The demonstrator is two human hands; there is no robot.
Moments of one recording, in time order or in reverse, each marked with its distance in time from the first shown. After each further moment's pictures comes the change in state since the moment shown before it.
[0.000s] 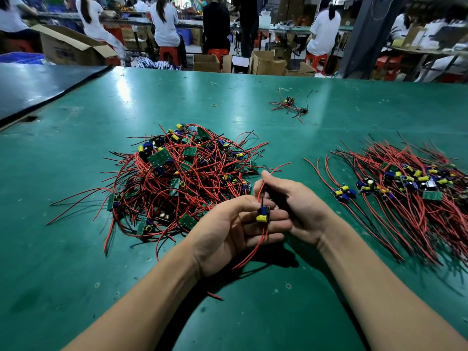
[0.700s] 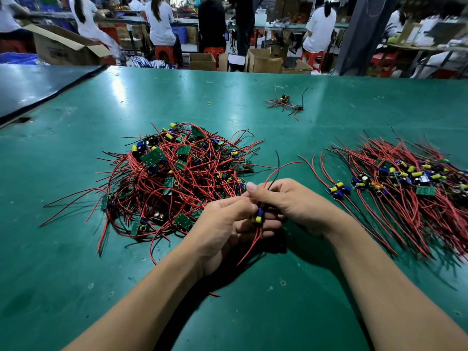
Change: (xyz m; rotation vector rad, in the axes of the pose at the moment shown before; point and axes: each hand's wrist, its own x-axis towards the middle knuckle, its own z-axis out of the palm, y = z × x) left_hand 0.007 -0.011 -0.002 0.148 0.094 0.170; right_hand -0.009 -0.004 -0.014 -0.470 -0.125 -0.096
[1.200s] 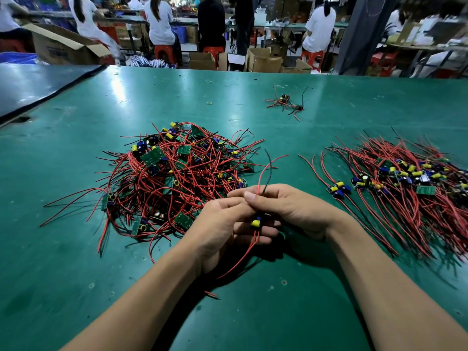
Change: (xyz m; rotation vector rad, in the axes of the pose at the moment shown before) left_hand 0.000 0.001 -0.002 0.116 0.040 -0.002; right_hand 0.003 0.007 0.001 0.044 -0.118 0.031
